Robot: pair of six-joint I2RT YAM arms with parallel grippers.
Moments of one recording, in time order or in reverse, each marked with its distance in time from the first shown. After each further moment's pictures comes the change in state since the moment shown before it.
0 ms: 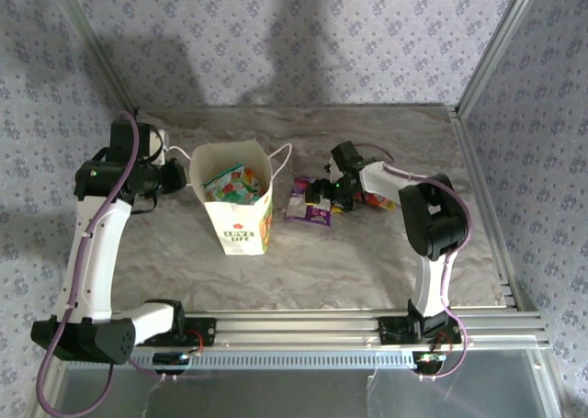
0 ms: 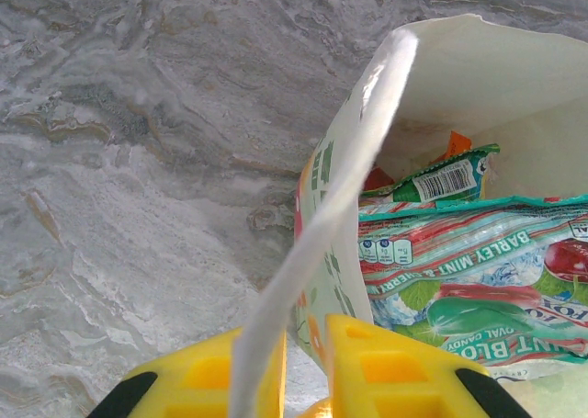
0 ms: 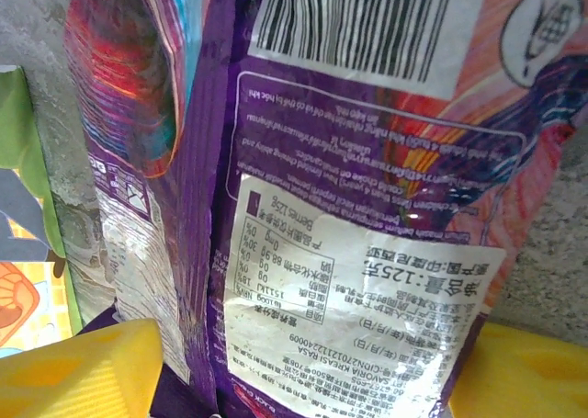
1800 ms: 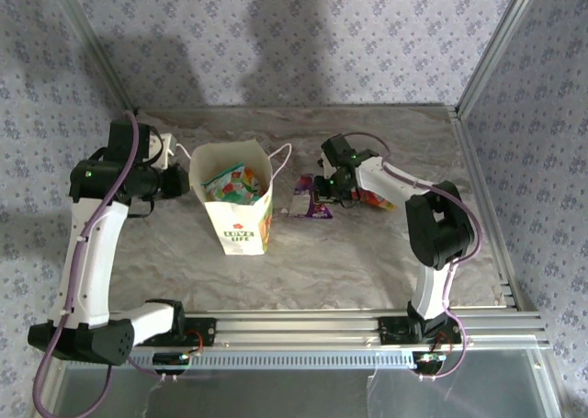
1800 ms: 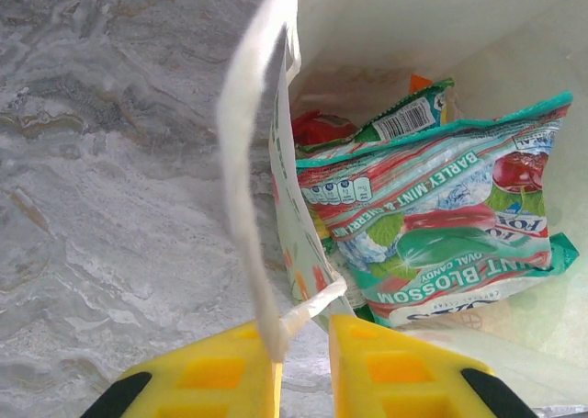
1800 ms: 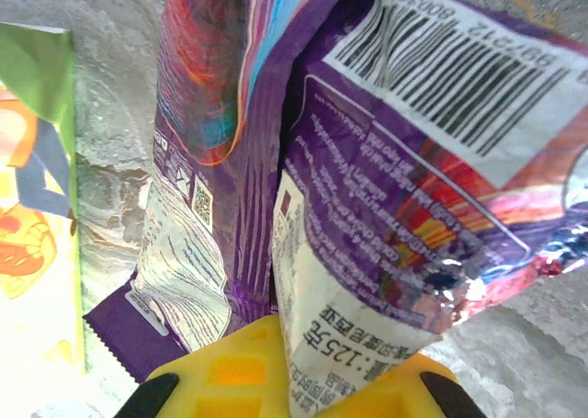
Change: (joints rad) left arm -0.026 -0.001 0.070 -0.116 0.050 0.099; right arm 0.069 -0.093 0.088 -0.172 0.154 -0.084
